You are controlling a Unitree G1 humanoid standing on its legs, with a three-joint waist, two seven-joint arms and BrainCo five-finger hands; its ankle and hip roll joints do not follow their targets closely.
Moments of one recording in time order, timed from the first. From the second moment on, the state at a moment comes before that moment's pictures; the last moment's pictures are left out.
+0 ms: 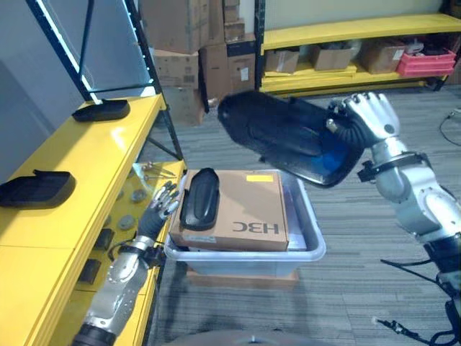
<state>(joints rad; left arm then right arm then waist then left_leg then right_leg) 0.10 0.35 -0.26 -0.03 -0.68 -0.09 0.00 -0.41 -0.98 0.22 -0.04 -0.64 -0.04 -0.30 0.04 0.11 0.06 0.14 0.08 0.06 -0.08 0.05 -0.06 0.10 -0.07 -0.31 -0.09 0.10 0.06</state>
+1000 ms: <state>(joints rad) 0.02 0.36 -0.29 -0.04 -1.01 -0.09 0.12 -0.61 -0.79 0.63 -0.09 -0.61 -0.14 -0.24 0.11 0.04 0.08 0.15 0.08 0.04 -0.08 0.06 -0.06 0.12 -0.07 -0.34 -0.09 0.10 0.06</state>
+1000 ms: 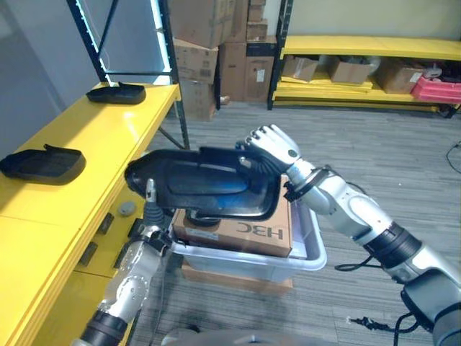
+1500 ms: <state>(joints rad) 0.02 0.46 -0.27 -0.04 -0.97 -0.13 0.13 -0.68 -0.79 0.70 -0.08 -0.52 -0.17 -0.22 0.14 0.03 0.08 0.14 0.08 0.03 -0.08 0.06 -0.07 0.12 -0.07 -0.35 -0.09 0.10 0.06</state>
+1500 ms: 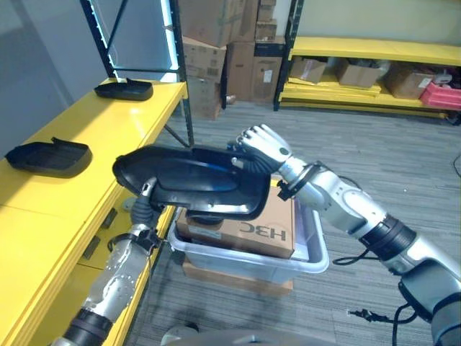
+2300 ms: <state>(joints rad) 0.03 0.61 0.18 -0.15 0.09 -0.24 0.51 0.10 -0.59 0.13 -0.02 -0.10 -0.27 -0.18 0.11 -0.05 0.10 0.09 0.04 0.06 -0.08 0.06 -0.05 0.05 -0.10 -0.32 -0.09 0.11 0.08</state>
